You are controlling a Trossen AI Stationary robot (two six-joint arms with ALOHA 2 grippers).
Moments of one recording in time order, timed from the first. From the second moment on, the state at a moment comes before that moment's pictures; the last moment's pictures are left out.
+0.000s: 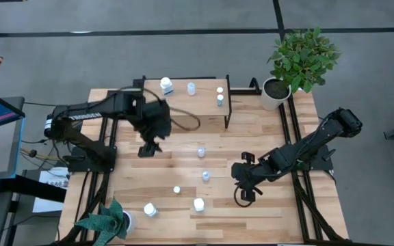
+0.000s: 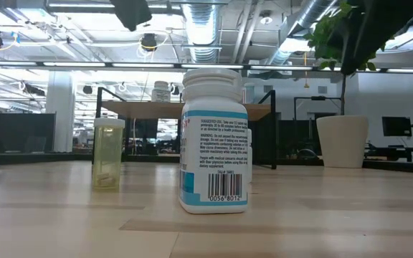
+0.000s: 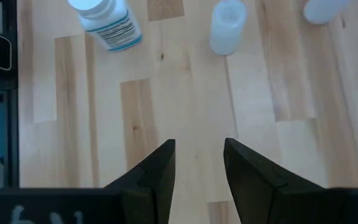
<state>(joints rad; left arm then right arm) 0.09 1.45 1.58 -1.33 0.25 0.13 0.48 1.42 1.06 -0.69 0.16 0.60</state>
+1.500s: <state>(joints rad) -0.78 1.52 1.12 -0.79 -0.11 -0.04 0.57 1.42 1.06 -0.61 0.19 0.76</state>
